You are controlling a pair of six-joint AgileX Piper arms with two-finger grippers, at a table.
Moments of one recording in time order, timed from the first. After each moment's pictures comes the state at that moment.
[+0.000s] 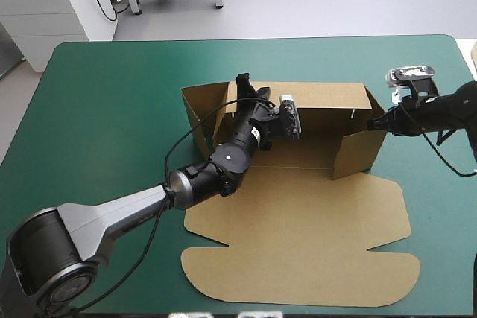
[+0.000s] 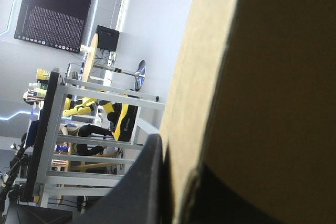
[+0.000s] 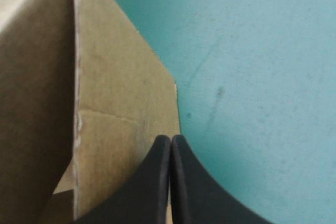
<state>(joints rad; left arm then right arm) -0.93 1.77 -1.31 1.63 0.53 -0.64 -0.19 1.51 -1.25 0.51 0.91 -0.65</state>
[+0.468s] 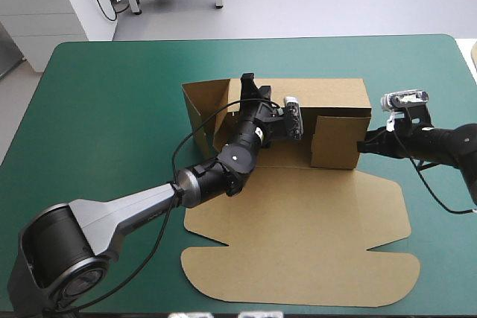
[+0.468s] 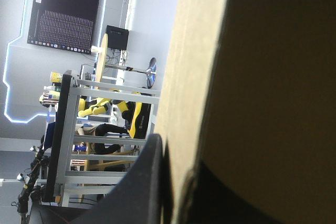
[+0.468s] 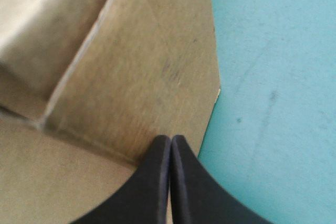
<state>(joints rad) -0.93 1.82 -1.33 1.66 0.56 -0.60 -0.19 1.37 -0.94 0.83 0.72 -0.94</state>
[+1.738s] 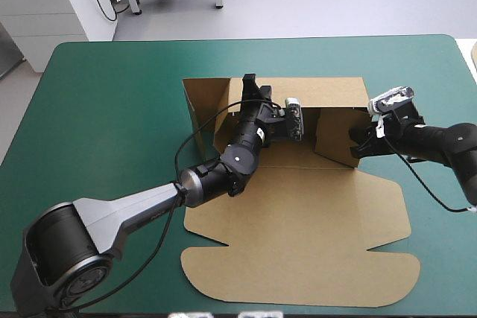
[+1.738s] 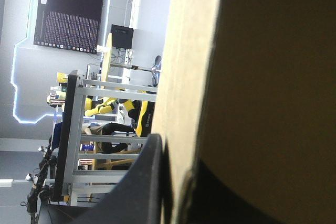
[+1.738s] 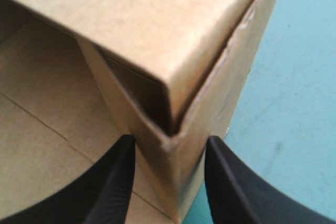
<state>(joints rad) -0.93 1.84 -1.33 1.68 0.57 -0.60 -0.14 1.38 -0.94 0.93 0.67 -1.22</state>
